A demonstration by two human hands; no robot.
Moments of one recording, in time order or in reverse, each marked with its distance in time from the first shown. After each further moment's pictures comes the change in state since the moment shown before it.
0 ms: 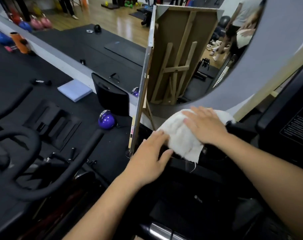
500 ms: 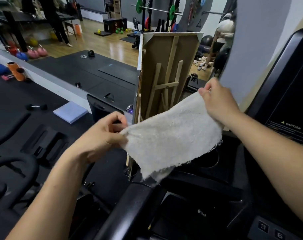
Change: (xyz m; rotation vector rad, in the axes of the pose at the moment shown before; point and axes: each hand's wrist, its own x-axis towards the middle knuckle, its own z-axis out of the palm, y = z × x) left_hand 0.021 0.012 -0.129 -0.643 -0.065 -0.213; right_hand -0.002 0.014 -0.120 0.437 0.509 0.285
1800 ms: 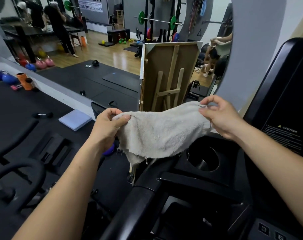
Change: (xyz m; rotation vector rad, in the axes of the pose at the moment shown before) left_hand 0.056 -0.024 -0.014 -0.213 0.419 0.103; right_hand -0.032 0.008 -0.010 0.905 -0.259 0.270
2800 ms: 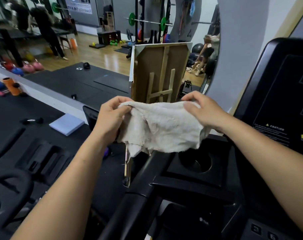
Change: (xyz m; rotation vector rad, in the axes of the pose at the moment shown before) left_hand 0.000 0.035 0.053 0.124 -0.084 0.186; right_hand 0.012 -0.016 -0.001 -0.602 -0.105 -0.244
